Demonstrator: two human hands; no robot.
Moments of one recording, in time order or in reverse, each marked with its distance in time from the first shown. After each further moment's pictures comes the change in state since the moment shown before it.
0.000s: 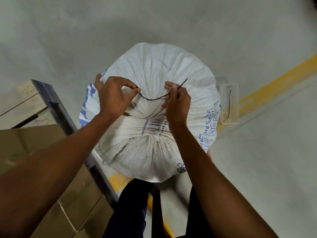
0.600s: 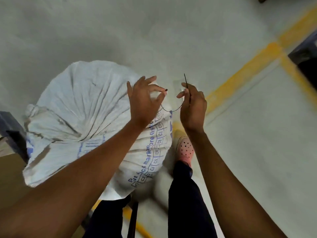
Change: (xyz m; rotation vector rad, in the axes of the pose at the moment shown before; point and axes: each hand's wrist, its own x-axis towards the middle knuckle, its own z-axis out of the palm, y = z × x) left_hand 0.005 0.261 0.176 -0.304 -0.052 0.115; right_hand 0.122 -0.006 -0.245 -0.508 0.136 -0.350
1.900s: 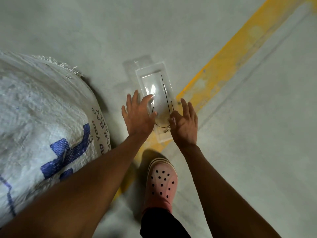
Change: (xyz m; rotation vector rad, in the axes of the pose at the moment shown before) left_hand 0.001 -0.181 0.432 0.450 -0.329 -0.124; right_hand 0.046 0.474 0.114 -0.458 -0.308 0.032
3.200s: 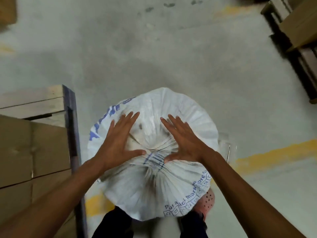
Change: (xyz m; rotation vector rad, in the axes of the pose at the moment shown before) left_hand -0.332 -0.314 -0.574 -0.377 0.183 -0.023; right_hand -0.148 -0.584 -0.218 -0.125 -0.746 -0.900
